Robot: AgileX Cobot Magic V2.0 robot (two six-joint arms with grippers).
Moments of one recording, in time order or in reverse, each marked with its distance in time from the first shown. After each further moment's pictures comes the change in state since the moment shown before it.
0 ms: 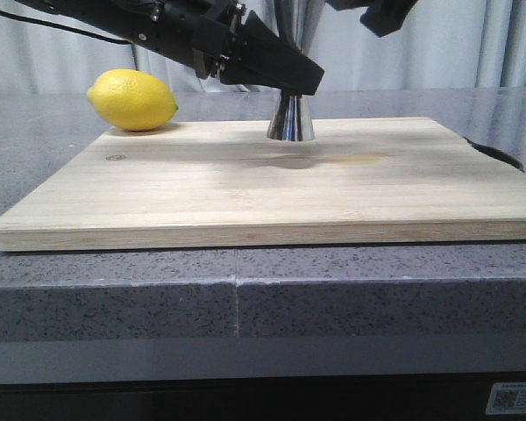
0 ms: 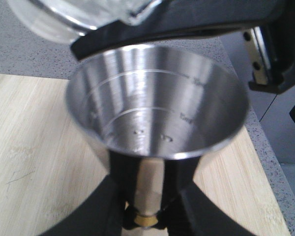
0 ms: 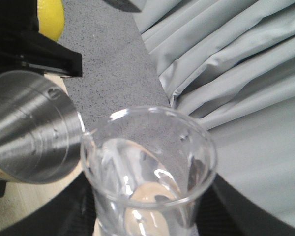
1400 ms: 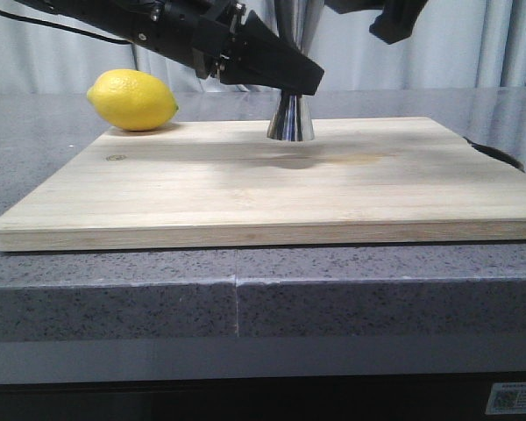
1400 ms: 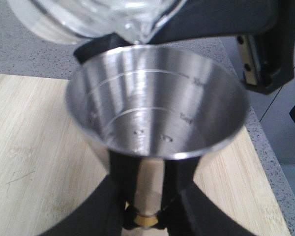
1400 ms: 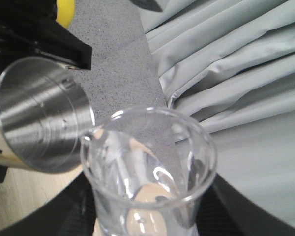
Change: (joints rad) left arm 0.000 0.000 0.000 0.000 0.000 0.000; right arm 0.000 0.000 0.000 -0.107 0.000 0.000
